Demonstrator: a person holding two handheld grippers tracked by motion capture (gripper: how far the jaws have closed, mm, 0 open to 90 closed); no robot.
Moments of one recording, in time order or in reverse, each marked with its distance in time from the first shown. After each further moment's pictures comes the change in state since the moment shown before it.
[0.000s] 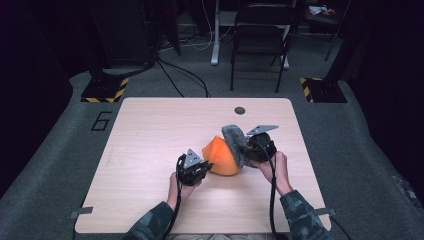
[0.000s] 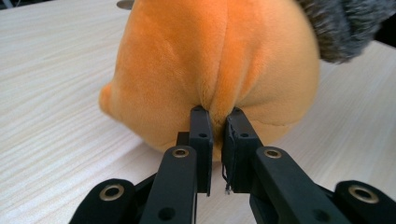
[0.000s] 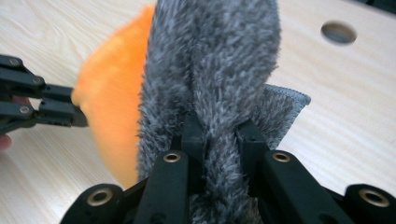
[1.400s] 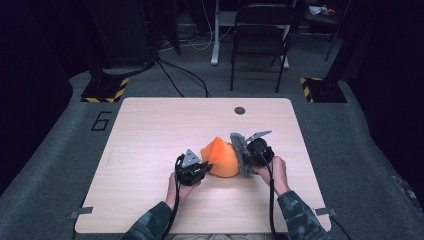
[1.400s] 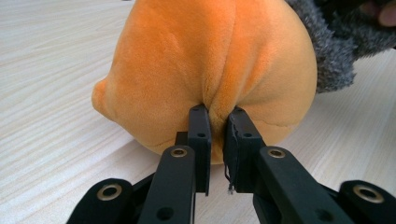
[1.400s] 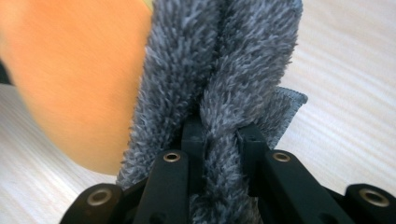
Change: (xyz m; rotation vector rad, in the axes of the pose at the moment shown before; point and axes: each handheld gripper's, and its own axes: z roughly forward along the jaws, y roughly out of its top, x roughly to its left) left arm 0.006 -0.005 0.004 0.019 -0.021 -0.012; right arm -0.011 -0.027 0.037 0.172 -0.038 0.011
